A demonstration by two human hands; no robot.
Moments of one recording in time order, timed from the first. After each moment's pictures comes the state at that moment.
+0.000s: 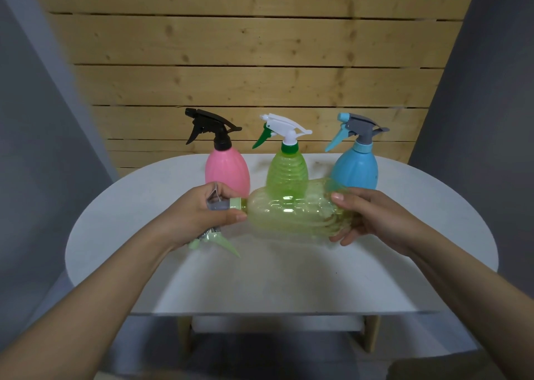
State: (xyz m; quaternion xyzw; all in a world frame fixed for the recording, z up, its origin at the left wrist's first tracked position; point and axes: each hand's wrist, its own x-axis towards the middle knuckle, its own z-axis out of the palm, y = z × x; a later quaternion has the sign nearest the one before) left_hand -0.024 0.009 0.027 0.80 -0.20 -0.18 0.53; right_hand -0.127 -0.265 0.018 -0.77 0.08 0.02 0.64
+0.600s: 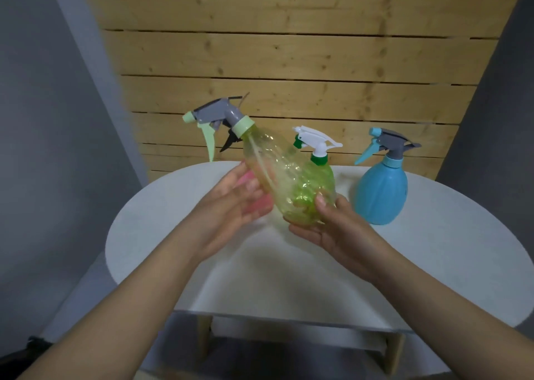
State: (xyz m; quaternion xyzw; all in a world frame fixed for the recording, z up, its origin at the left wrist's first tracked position) left_hand -0.037 0.016 0.044 0.55 -0.21 -0.25 0.77; right_hand -0.104 -0.181 0.010 -0.51 0.02 0.02 0.86
